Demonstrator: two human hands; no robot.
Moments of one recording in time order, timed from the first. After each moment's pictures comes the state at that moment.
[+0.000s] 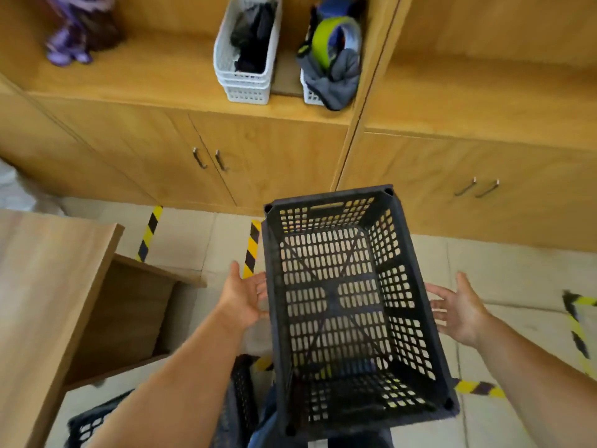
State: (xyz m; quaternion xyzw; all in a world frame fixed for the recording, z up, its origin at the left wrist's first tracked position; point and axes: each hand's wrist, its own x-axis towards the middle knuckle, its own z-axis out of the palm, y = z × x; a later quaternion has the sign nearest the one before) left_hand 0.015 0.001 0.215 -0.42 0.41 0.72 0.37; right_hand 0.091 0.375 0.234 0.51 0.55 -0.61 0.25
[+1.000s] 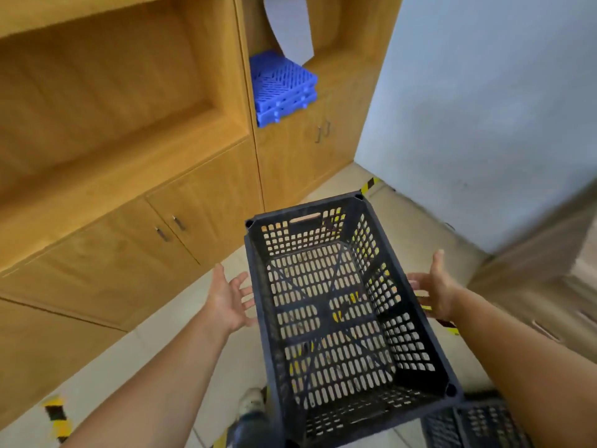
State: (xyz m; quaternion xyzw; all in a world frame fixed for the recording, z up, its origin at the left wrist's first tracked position) left_hand 0.251 0.582 0.368 -0.17 0.58 0.54 0.58; right_hand 0.550 0.791 0.386 0.68 0.35 -0.64 -0.03
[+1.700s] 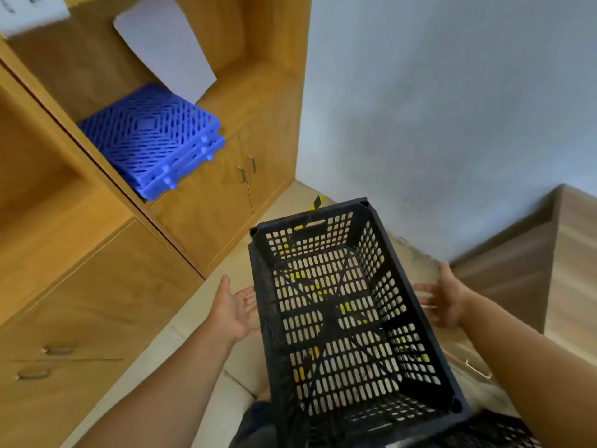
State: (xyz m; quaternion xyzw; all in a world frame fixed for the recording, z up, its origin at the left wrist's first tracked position) left_hand 0.245 0.964 0.345 -0.13 0.58 0.46 0.66; right_hand 0.584 1.110 0.388 0.74 0.20 -0.64 -0.07
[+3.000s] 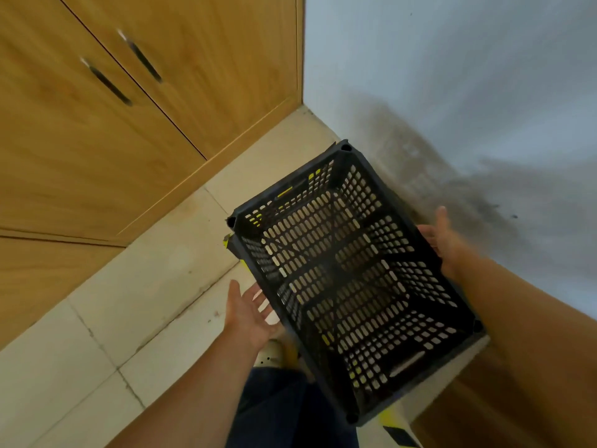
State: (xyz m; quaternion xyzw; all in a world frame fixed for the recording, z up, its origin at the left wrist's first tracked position) left_hand 0.366 1.333 -0.066 -0.39 0.53 0.52 0.54; right_hand 0.561 1.592 -0.035 0.72 0.32 -0.61 0.02
